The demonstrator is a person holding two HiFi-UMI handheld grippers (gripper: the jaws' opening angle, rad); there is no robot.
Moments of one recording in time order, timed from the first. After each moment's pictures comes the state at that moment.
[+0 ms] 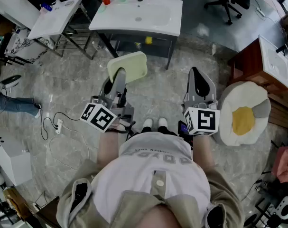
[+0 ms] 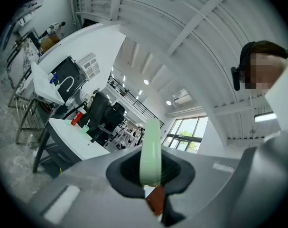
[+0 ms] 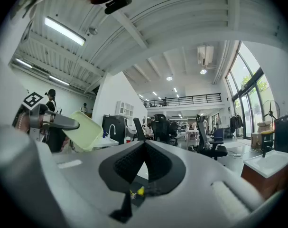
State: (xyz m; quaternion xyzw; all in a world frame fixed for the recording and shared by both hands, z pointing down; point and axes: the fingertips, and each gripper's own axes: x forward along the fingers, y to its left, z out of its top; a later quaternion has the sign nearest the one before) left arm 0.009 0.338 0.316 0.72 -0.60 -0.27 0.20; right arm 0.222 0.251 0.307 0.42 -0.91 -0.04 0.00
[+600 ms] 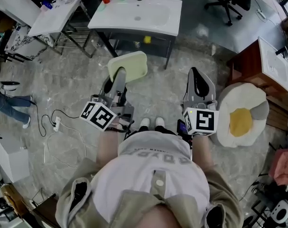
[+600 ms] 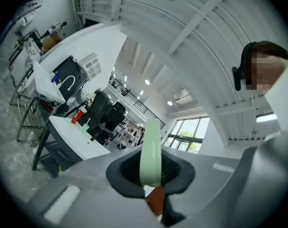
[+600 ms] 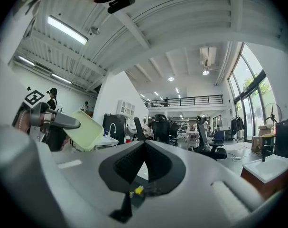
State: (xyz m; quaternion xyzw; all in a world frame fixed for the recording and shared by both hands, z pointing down) left arm 0.024 0.332 0.318 0.72 -0.61 -0.27 0.21; right arm 0.235 0.245 0.305 0.41 -0.91 -0.05 0.01
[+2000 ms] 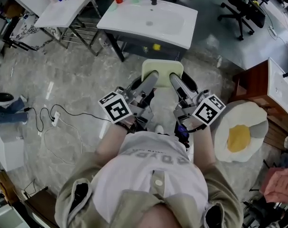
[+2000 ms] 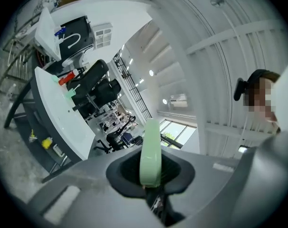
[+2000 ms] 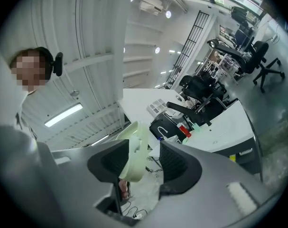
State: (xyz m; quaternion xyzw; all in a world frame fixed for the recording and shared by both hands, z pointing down) left arm 0.059 0.244 0.333 0.75 -0.47 -0.33 0.32; right arm 0.120 0.202 0.339 0.10 -0.93 0.34 -0.11
